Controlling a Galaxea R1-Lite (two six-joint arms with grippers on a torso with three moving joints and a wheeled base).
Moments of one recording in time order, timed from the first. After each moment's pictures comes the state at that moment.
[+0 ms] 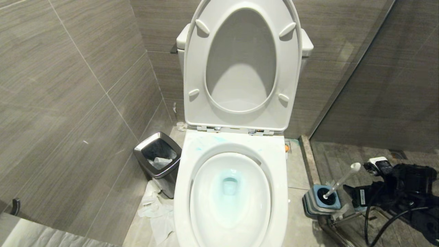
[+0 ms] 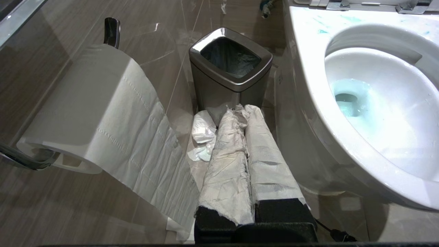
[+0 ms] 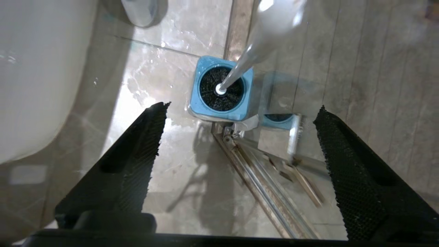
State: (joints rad) left arm 0.01 0.00 0.00 -0.01 0.01 -0.01; right arm -0.15 2.00 -0.36 -1.12 -0.02 -0.20
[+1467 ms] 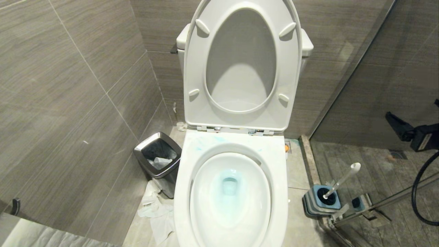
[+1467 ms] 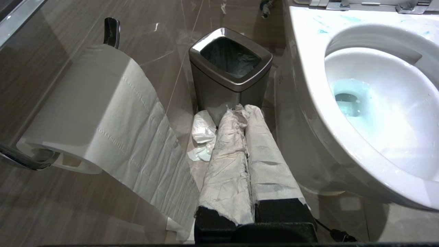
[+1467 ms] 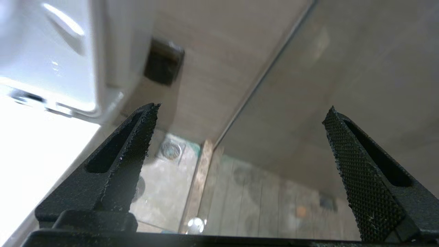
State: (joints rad) left arm 0.01 0.00 0.00 -0.01 0.01 -0.01; right arm -0.15 1.36 -0.45 -1.08 0.11 -0.32
